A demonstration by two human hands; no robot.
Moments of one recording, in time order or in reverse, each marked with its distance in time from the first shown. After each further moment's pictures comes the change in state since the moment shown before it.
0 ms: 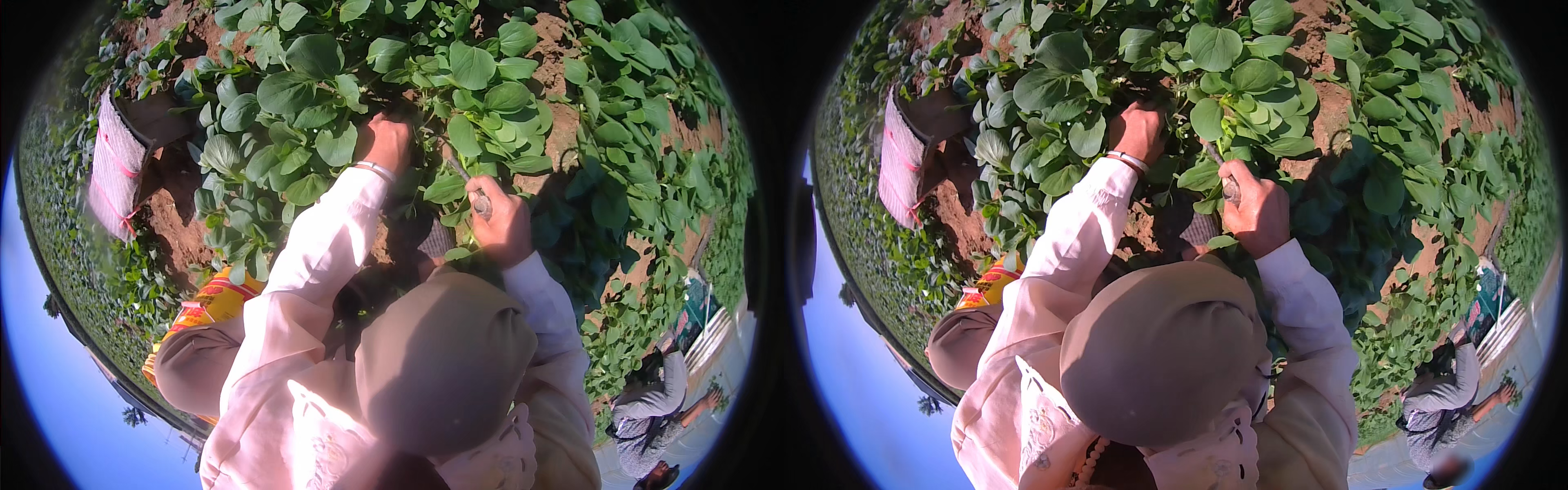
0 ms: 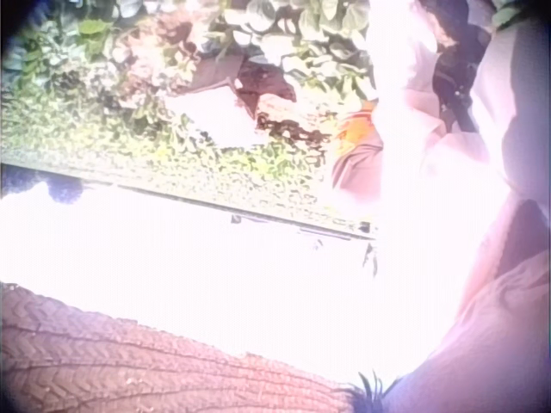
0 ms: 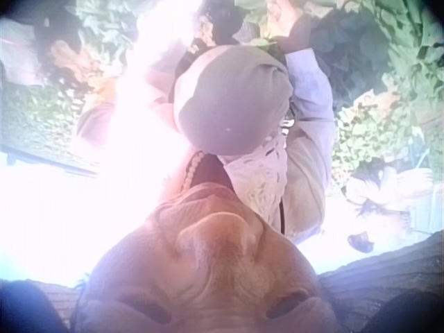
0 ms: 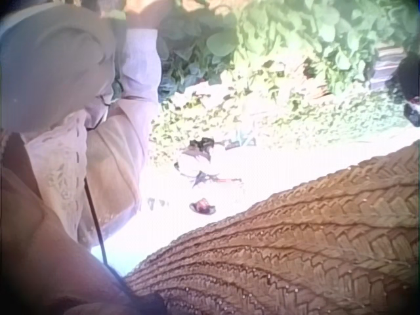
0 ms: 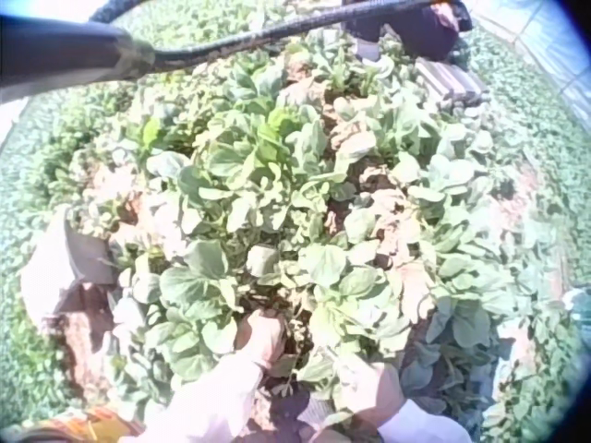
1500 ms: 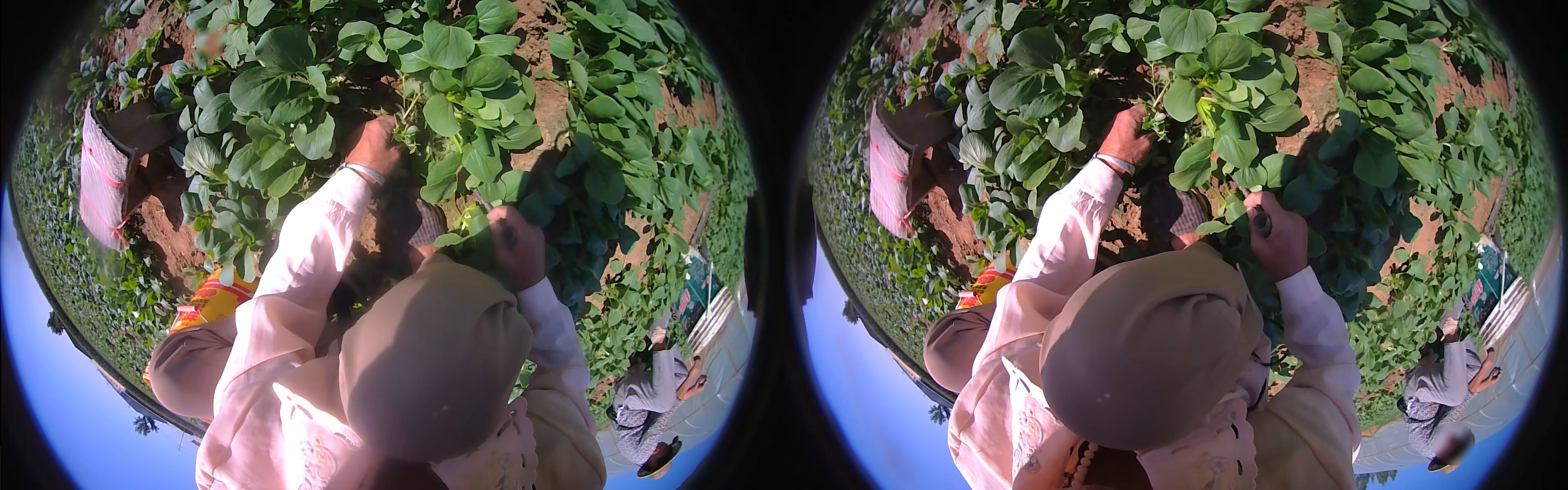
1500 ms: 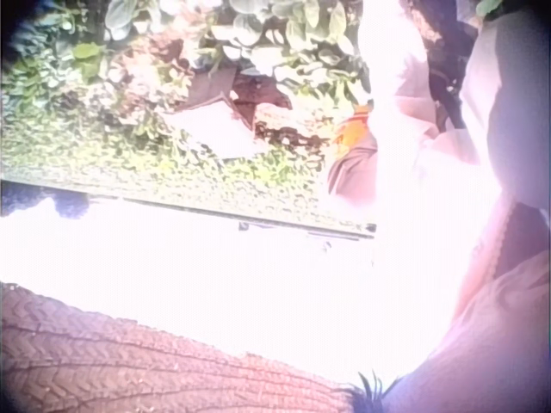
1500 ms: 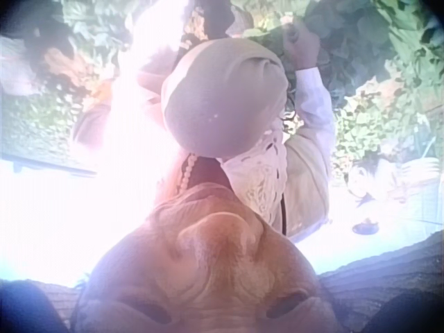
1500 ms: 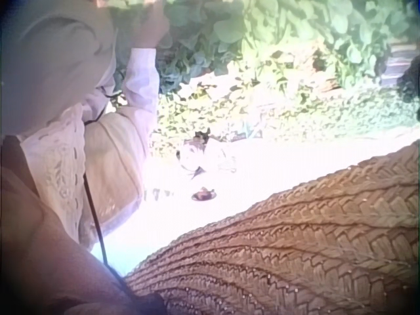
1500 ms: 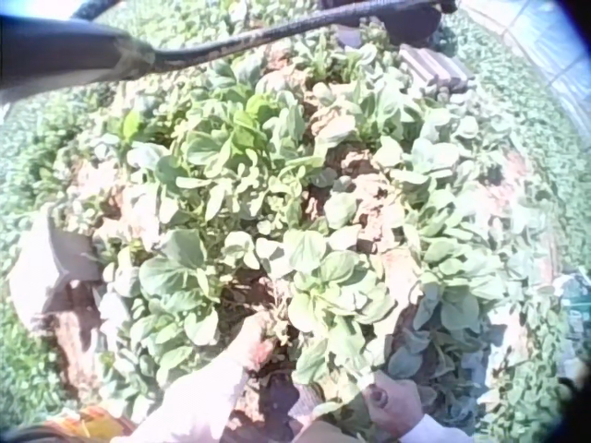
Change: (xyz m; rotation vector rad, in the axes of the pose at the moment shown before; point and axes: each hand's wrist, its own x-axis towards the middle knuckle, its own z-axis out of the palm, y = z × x) left_hand -0.018 0.014 -0.002 -0.835 -0.045 -0.094; right_hand -0.066 0.041 -0.015 0.002 0.099 0.016
